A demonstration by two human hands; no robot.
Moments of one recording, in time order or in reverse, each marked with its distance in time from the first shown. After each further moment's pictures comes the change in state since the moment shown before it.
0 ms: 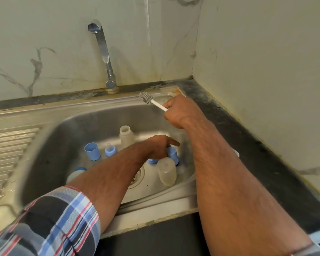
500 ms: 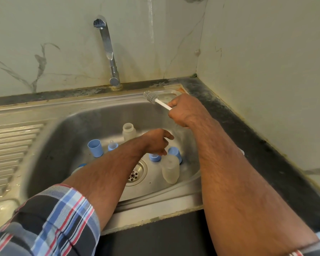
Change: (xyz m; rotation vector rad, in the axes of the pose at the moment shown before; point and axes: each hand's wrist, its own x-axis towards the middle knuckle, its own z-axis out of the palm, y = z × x) left_hand 0.000 -0.015 -0.007 -0.163 0.018 -0.104; right_hand 0.002 0.000 0.003 -0.031 -0.007 0.021
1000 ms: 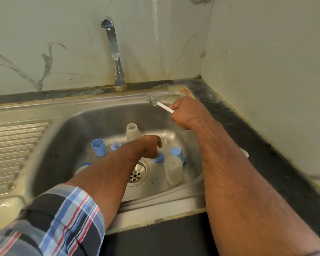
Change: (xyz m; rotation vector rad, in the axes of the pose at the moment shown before) left_hand 0.001 -0.039 0.002 0.246 0.021 -0.078; right_hand -0.004 -0.005 -0.001 0.010 -0.055 -0.009
